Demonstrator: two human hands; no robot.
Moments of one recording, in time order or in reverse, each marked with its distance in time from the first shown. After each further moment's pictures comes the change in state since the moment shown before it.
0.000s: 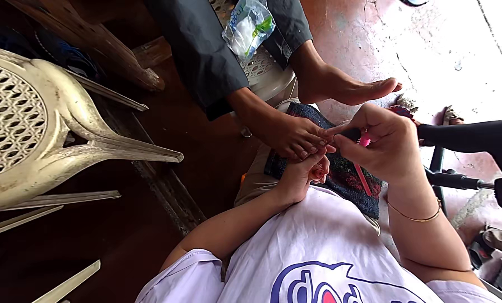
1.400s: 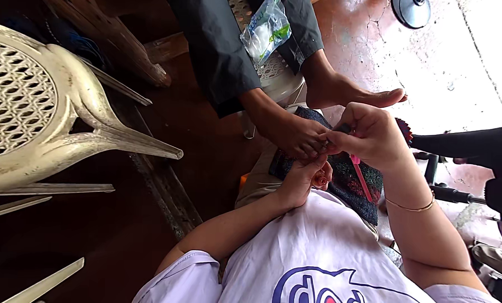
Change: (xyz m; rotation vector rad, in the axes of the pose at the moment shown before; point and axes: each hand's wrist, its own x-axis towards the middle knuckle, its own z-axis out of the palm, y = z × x) left_hand -0.011 0.003 -0.010 0.023 -0.084 0.023; right_hand 0.021 0.005 0.013 0.162 -0.164 0.161
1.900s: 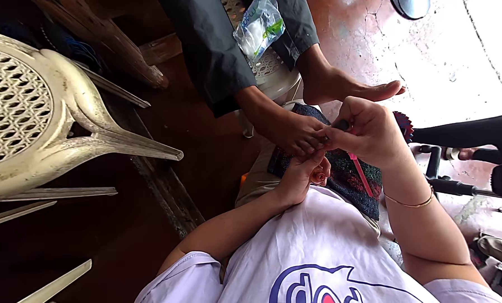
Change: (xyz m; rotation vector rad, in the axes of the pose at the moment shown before) left_hand 0.001 -0.003 -0.001 -0.001 0.005 0.028; right_hand -0.003 0.000 0.001 -0.056 0.041 -0.023
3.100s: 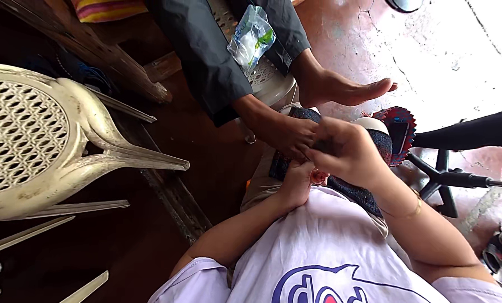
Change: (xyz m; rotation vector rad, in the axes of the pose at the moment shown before) left_hand -0.001 0.002 0.010 0.050 0.172 0.002; right_hand -0.013 -0.010 0.027 0.026 -0.017 -0.105
